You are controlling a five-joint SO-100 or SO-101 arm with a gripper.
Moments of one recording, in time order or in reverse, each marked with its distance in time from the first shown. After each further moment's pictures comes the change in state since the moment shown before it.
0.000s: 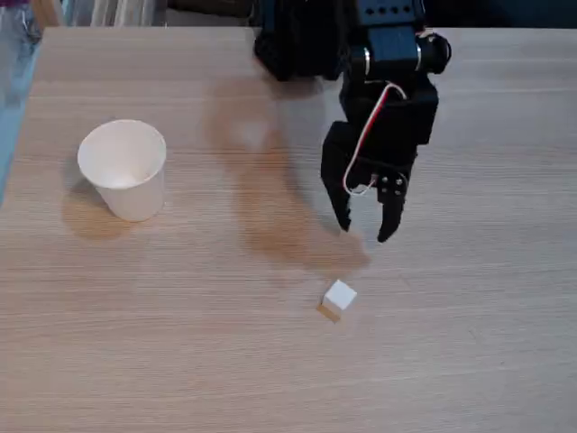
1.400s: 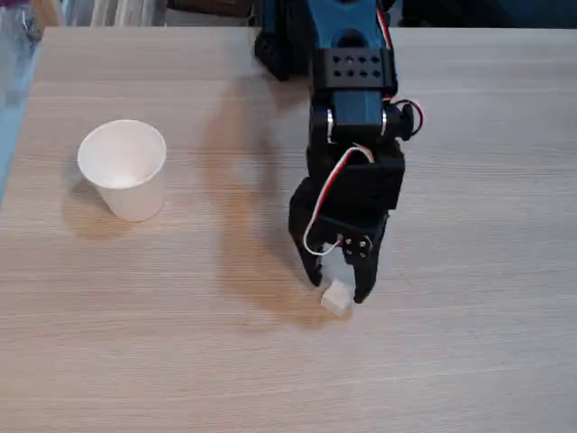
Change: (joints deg) arm 6.7 -19.1 -20.6 -0.9 -1.7
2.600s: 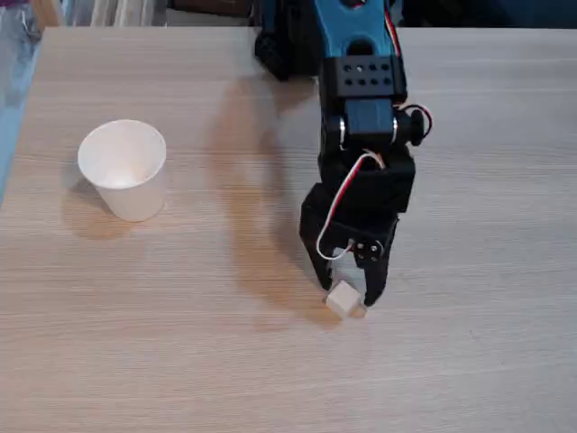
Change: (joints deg) arm -1.6 -0.7 2.3 -3.8 1.2
